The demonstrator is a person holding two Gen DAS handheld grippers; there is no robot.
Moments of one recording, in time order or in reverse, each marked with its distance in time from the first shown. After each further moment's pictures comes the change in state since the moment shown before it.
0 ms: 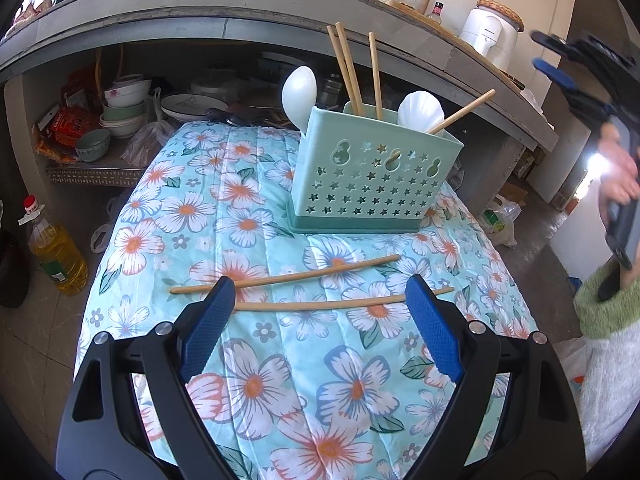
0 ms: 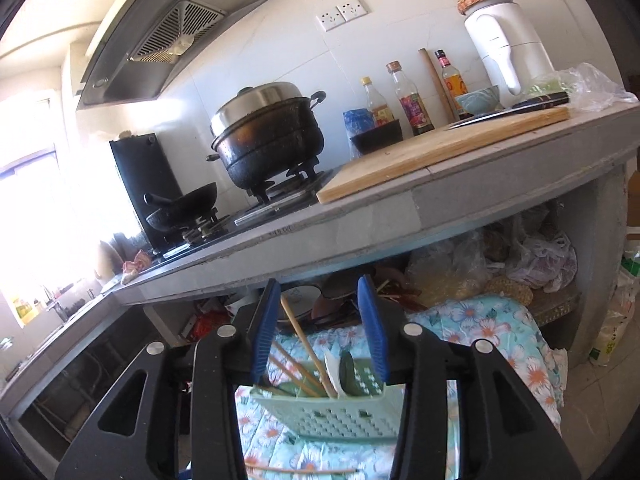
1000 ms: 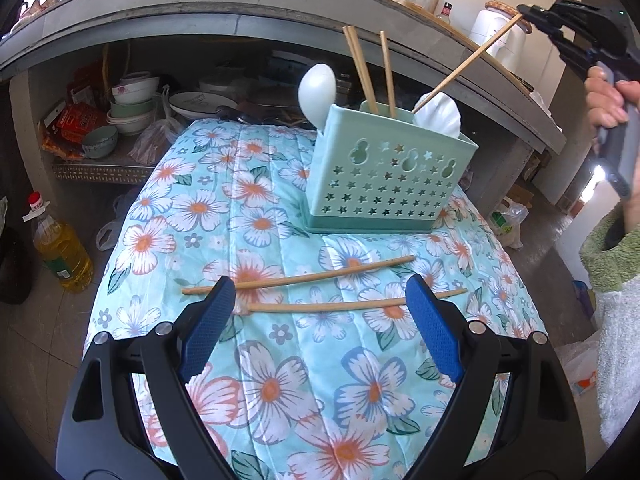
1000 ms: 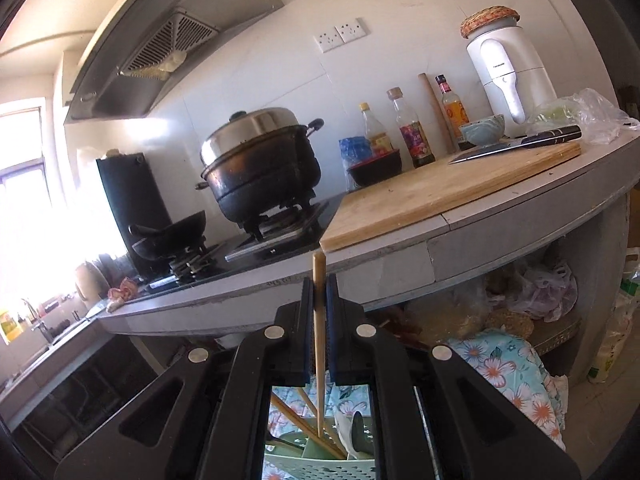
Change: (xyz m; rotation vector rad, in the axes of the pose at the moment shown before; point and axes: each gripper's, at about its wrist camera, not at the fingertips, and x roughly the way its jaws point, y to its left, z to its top) left arm 0.003 0.014 0.000 -0.015 0.002 0.027; right arm 0.048 0.028 0.045 -0.015 -0.077 -0.061
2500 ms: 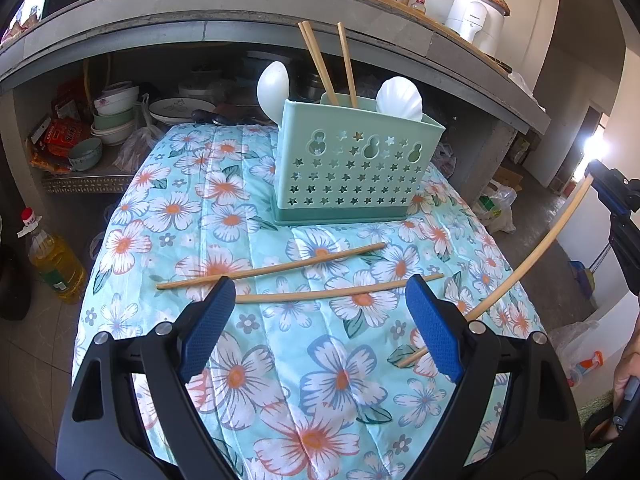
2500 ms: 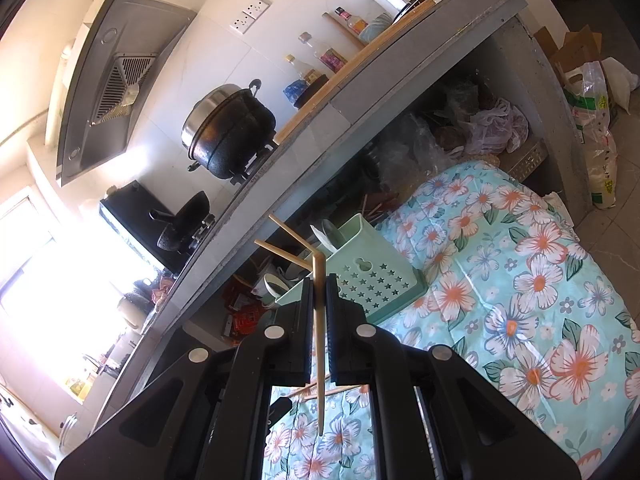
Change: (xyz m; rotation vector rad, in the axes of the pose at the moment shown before) left arm -0.005 -0.034 -0.008 0.077 0.016 -0.024; right arm -0.151 -0.056 -0.159 0.409 0.125 0.051
